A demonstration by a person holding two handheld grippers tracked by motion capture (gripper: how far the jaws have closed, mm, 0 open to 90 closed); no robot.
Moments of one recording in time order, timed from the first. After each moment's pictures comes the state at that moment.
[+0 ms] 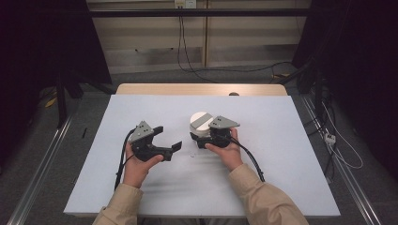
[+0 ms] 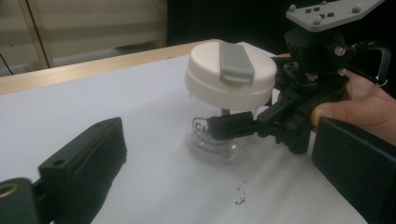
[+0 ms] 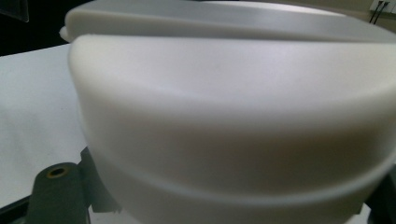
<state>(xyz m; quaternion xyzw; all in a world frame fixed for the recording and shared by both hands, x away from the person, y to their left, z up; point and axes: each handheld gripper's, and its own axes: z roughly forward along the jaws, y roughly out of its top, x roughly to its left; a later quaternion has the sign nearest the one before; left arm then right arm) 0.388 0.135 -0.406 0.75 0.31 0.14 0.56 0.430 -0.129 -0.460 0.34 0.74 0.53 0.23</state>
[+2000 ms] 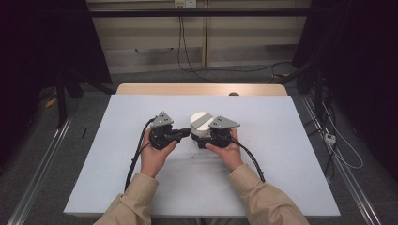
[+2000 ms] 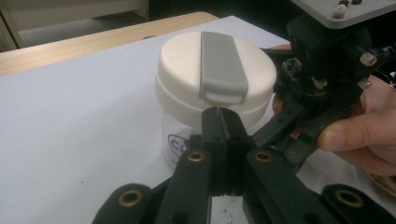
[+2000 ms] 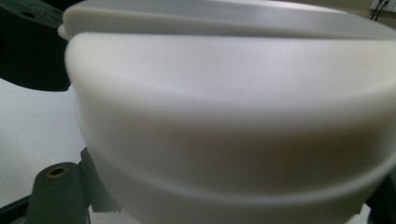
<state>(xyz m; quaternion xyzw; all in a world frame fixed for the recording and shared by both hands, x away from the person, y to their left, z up) 0.416 0.092 -0.398 0.79 0.30 0.09 0.52 0.430 -0.130 -0.461 0.34 0.74 0.53 0.23</state>
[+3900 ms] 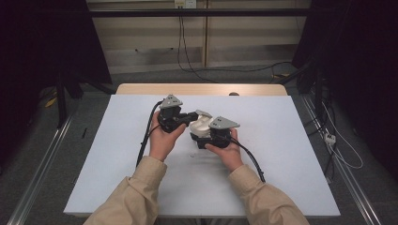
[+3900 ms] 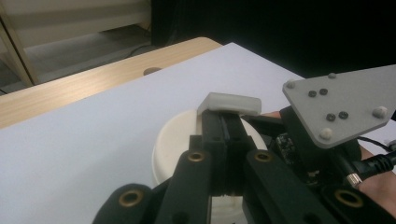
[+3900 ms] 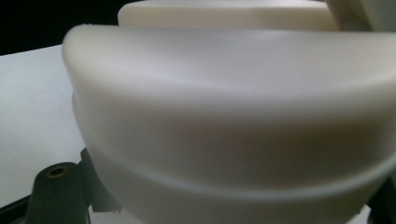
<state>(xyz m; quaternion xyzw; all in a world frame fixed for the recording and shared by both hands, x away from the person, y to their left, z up) 0.440 0.062 -0.357 0.79 0.30 0.10 0.53 0.429 -0.129 -0.462 0.34 0.74 0.53 0.23</state>
